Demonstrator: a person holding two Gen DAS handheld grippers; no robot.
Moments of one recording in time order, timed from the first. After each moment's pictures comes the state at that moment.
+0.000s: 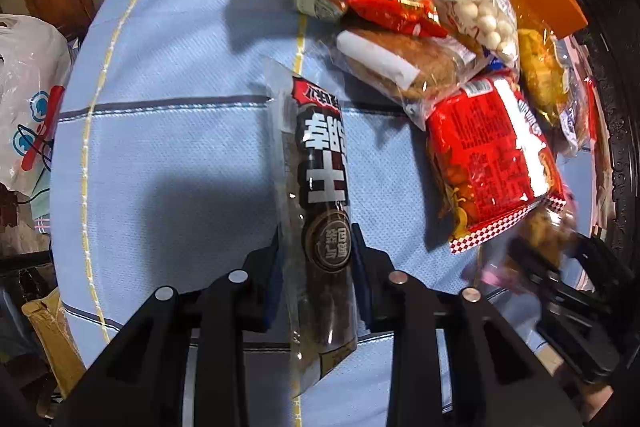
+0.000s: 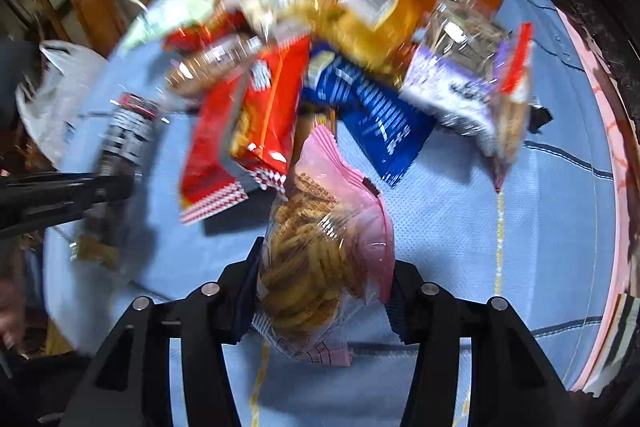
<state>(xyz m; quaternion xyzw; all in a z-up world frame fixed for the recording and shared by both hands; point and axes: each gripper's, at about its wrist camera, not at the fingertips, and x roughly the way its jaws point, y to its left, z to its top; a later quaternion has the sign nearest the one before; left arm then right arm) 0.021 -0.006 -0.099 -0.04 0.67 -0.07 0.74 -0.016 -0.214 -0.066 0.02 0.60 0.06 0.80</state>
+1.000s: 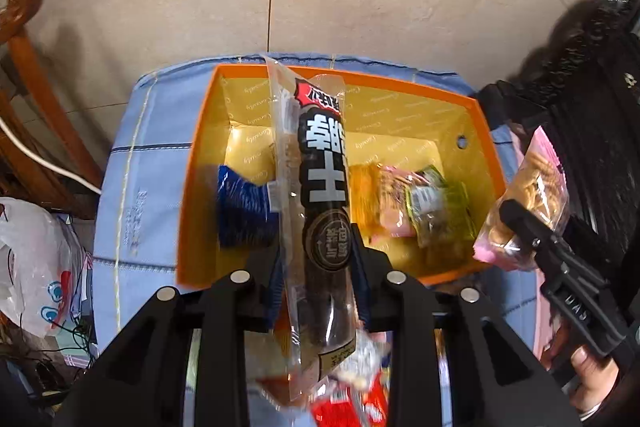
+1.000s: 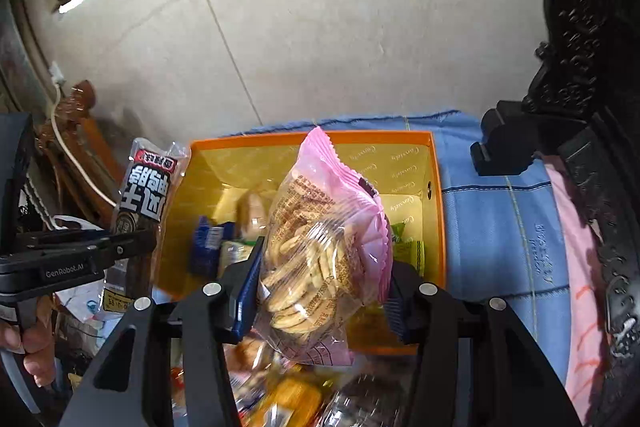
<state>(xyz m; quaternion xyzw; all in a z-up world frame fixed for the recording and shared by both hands) 0.248 -0.102 0.039 -0.02 0.55 -0.10 0.83 0.208 -0.321 0.039 0.08 0.43 0.06 0.90</state>
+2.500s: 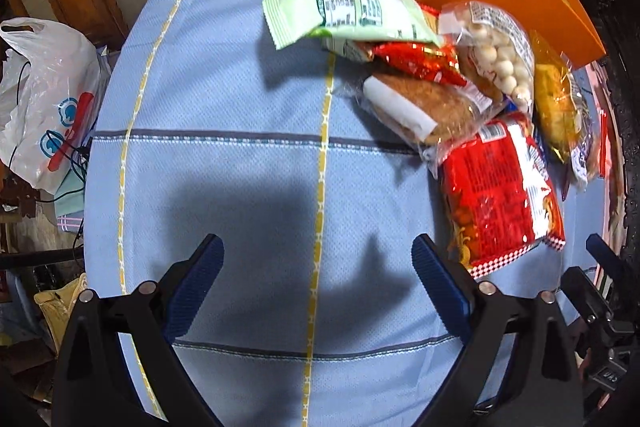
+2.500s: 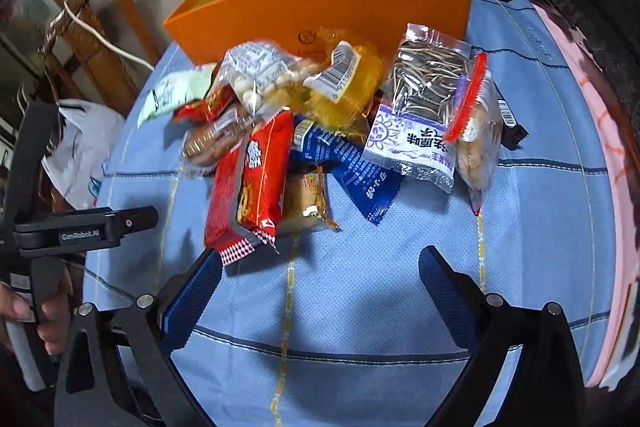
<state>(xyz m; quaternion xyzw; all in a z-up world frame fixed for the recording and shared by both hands) 0.034 -0.009 -0.086 -0.02 0.66 -0.03 0.75 -0.009 -0.244 -0.053 0.08 0.56 0.06 0.82</state>
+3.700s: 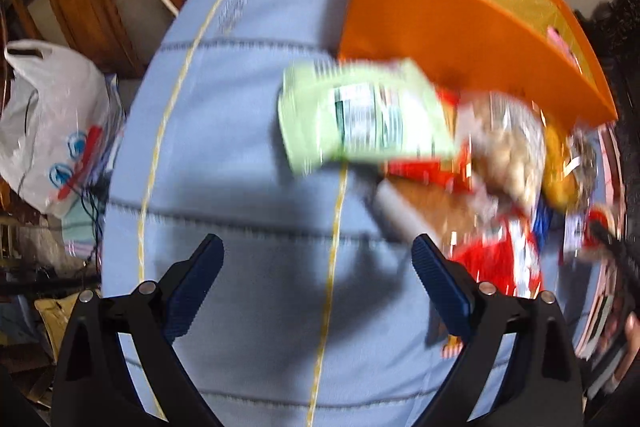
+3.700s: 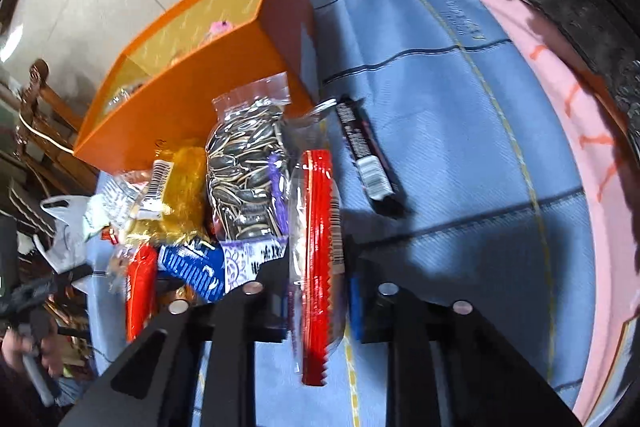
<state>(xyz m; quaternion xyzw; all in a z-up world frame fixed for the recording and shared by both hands) 0.109 0.017 -0.085 -0.03 0.62 0.00 0.78 0.050 -0.394 -0.068 0.19 0.54 0.01 0.82</state>
